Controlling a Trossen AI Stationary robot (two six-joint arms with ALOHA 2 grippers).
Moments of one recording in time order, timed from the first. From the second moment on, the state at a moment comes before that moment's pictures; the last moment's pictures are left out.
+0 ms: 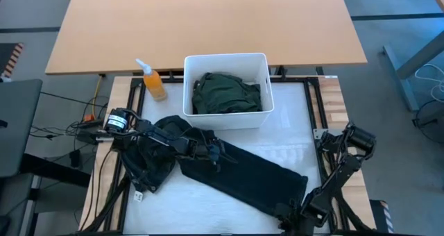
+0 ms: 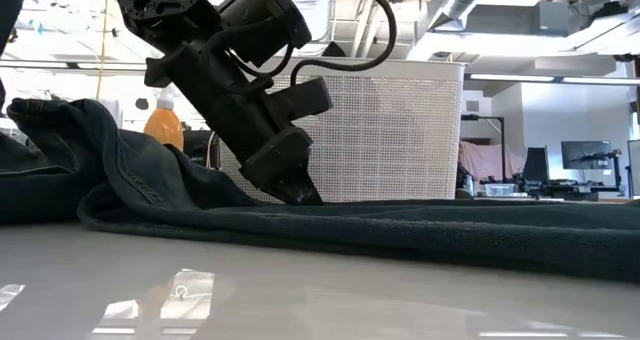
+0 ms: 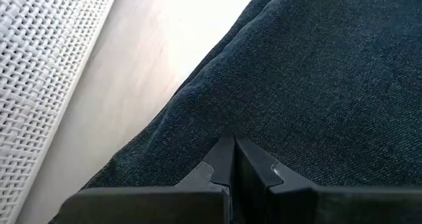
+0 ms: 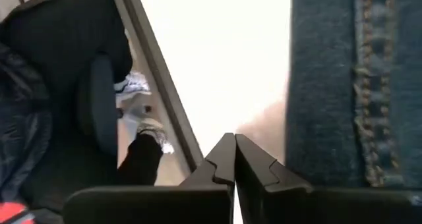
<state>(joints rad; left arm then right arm) -0.16 1.91 0.95 0.10 -0.38 -0.22 1.04 1.83 1.01 -0.20 0.18 1.48</state>
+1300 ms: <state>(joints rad) -0.16 1.90 0.95 0.08 -0.43 -0.20 1.07 1.79 1.02 -0.41 0.16 1.58</state>
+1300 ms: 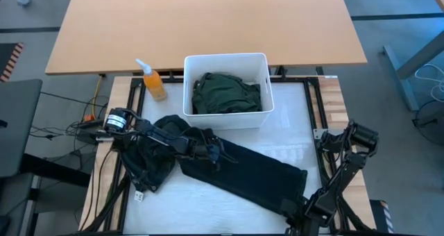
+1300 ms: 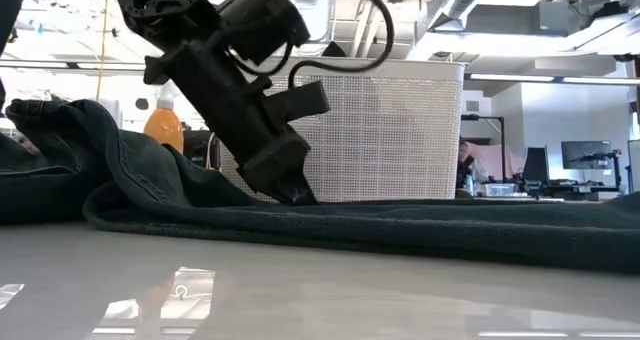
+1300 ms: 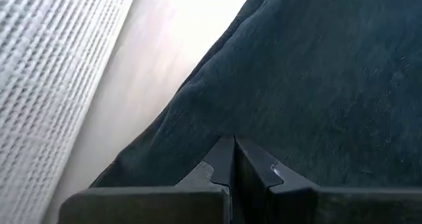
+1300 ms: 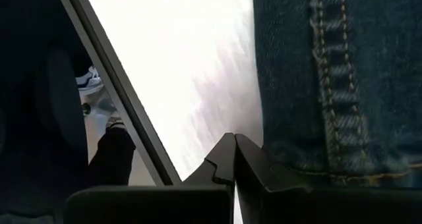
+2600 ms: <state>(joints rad) -0.17 1.84 0.95 0.40 -0.29 -0.14 1.09 1.77 0.98 -0.45 0.24 1.61</state>
